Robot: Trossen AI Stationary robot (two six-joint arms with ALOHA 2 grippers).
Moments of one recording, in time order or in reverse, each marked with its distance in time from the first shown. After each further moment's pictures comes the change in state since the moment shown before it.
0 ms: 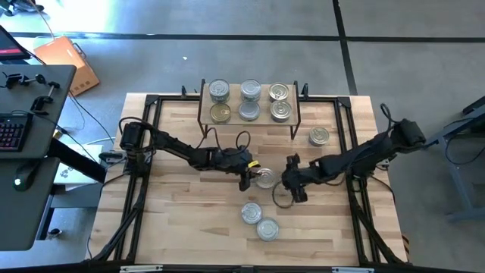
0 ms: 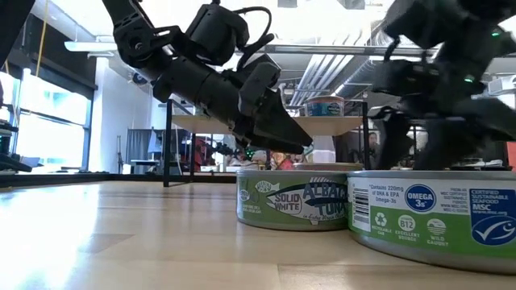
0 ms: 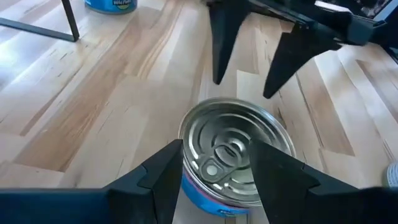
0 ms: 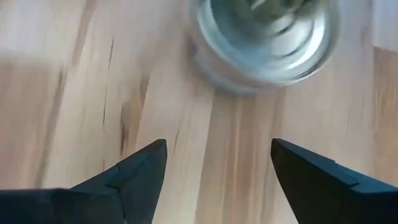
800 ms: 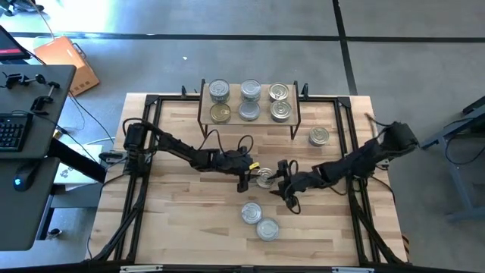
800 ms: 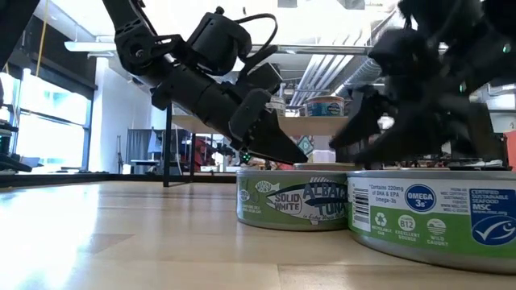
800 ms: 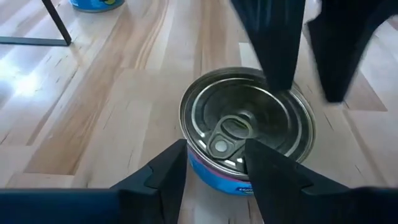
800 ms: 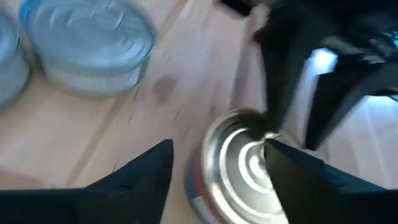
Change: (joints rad) left arm -0.007 0.040 0.001 -0.014 -0.012 0.184; right arm 0.050 0.111 -0.129 0.692 0.080 -0.283
